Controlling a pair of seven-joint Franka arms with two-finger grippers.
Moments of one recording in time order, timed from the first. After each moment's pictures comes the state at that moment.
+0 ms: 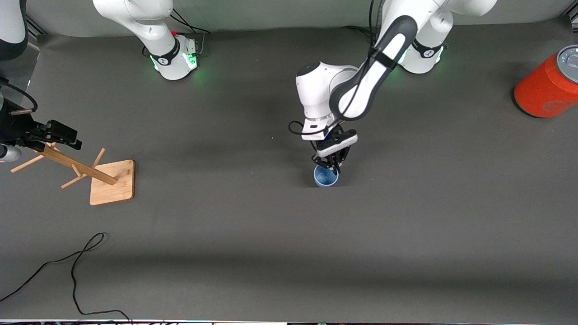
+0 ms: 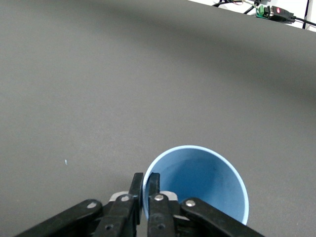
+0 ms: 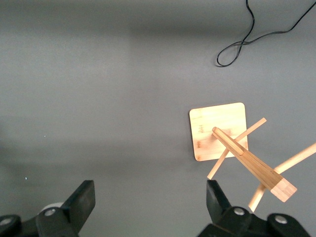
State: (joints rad) left arm -0.54 0.44 -0.28 -1.95 1.07 2.29 -2.01; right arm -0.04 0.03 0.00 -1.61 0.02 1.64 -0.06
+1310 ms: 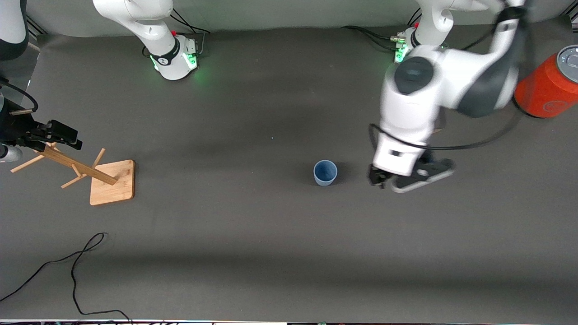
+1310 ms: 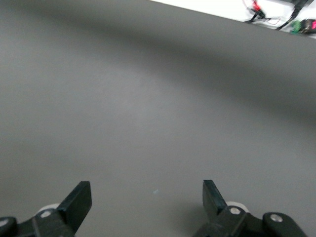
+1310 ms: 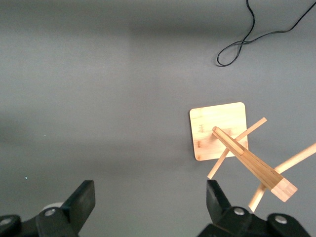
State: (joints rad) left arm -0.20 0.27 -0.26 -1.55 0.30 1.87 -0.84; right arm -0.04 0.03 0.00 -1.61 0.02 1.64 -0.06
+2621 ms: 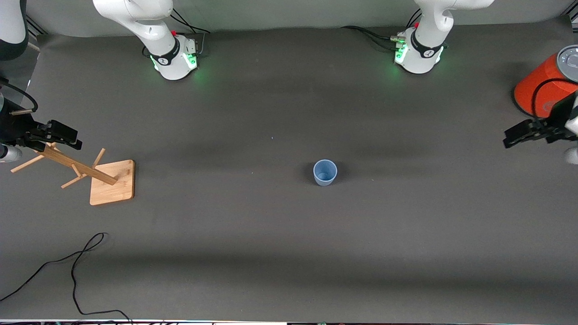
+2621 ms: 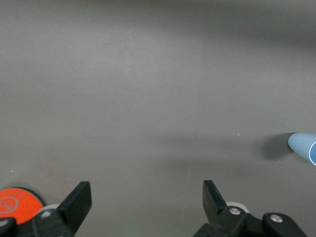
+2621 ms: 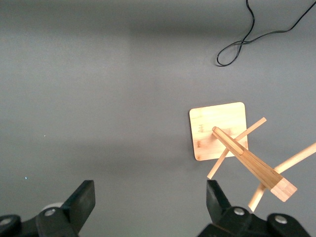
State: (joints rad) left arm -0.12 0.05 0.15 -1.56 0.00 1.60 -0.07; right arm -0.04 0.03 -0.01 -1.61 0.02 1.64 -0.06
